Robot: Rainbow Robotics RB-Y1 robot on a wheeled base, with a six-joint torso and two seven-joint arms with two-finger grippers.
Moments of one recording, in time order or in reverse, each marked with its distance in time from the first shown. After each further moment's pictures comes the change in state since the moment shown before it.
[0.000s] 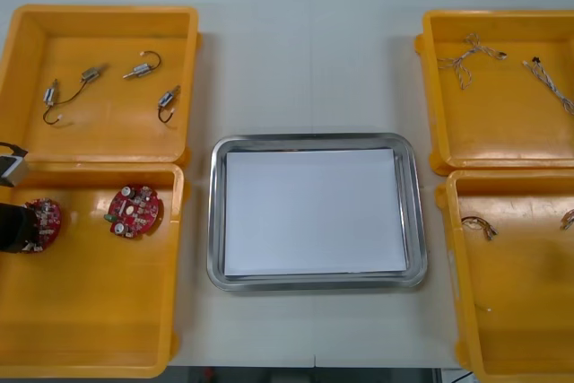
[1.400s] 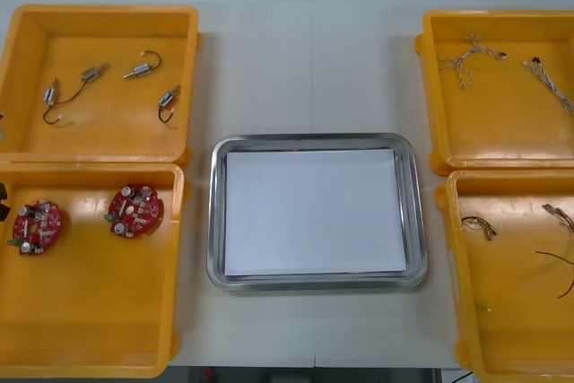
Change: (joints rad) right arm 0.095 0.018 -0.200 -0.553 0.020 0.351 -0.310; left arm -0.049 0.000 0.206 -0.248 0.030 0.385 0.111
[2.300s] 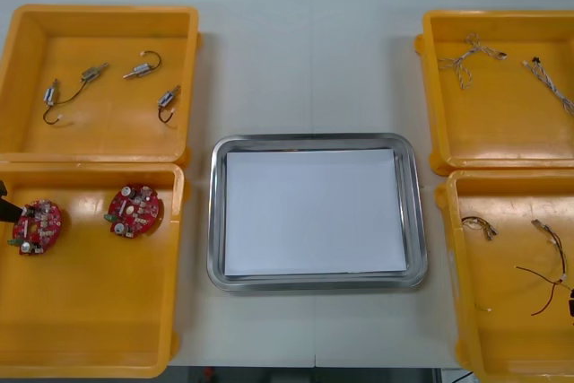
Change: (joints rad) right arm 0.085 0.176 -0.007 -0.135 0.087 0.016 -0.042; left arm 0.000 0.000 0.001 0.000 -0.010 0.003 0.085
